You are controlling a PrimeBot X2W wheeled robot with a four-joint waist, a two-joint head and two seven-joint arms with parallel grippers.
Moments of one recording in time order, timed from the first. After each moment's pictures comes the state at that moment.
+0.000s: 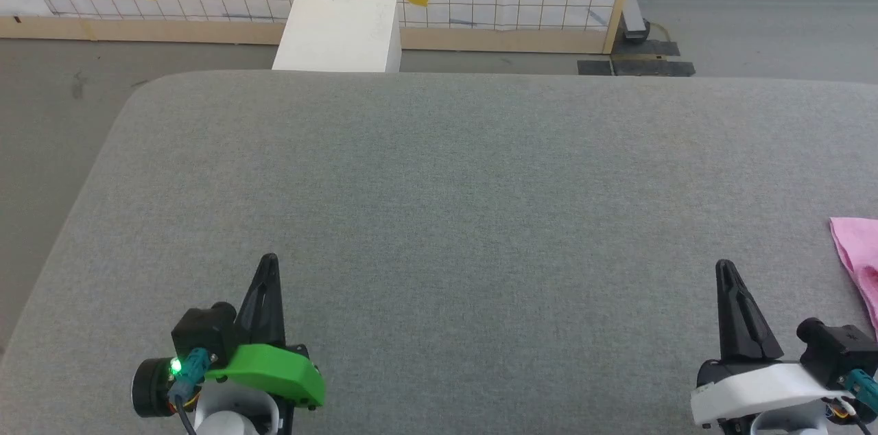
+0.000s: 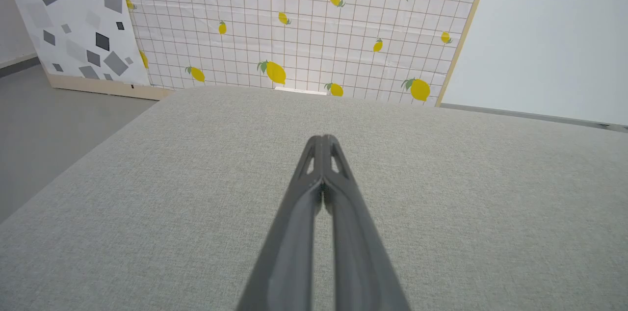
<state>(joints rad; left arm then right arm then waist) -0.06 0.15 -0.18 0.18 -0.30 0.09 -0.25 0.04 -0.05 -0.07 0.14 0.25 0.13 -0.25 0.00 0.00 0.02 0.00</state>
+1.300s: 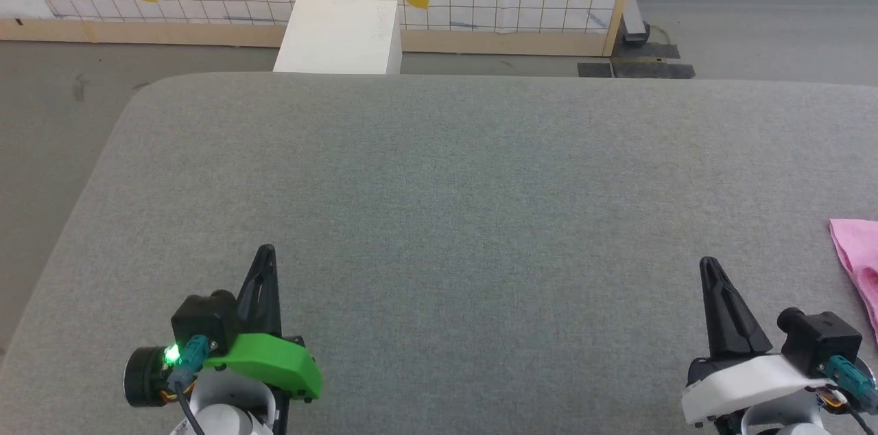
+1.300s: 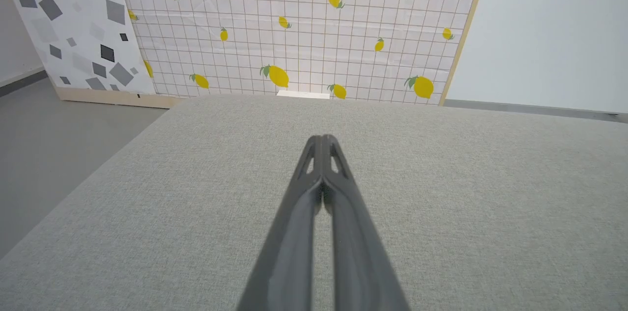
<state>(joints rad) -0.06 0.12 -0.12 0.12 -0.21 0.06 -0.17 0.04 -0.05 -0.05 0.10 0.17 0.13 -0.17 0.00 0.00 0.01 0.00</state>
